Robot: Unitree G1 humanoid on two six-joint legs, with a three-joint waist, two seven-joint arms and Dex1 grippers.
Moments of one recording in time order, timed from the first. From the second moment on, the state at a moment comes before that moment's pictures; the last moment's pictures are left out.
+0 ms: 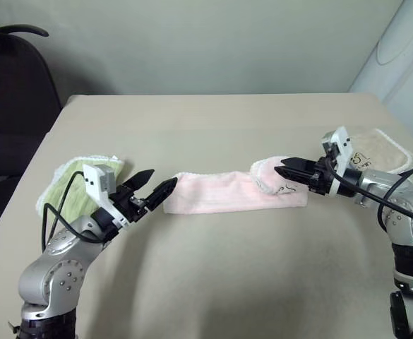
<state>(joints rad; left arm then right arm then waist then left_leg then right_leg) -0.07 0.49 0.34 -0.43 -0.88 0.66 -0.48 -0.50 -0.63 -0.12 -0.13 0.58 0.83 0.83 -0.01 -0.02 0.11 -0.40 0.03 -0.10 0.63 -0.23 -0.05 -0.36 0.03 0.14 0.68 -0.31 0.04</state>
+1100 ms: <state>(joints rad) 0.16 0.42 0.30 -0.57 -1.65 0.77 0.48 -0.56 -0.48 0.01 0.23 0.34 0.34 0.86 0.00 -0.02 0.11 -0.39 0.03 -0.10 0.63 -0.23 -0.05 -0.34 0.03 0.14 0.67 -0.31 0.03</state>
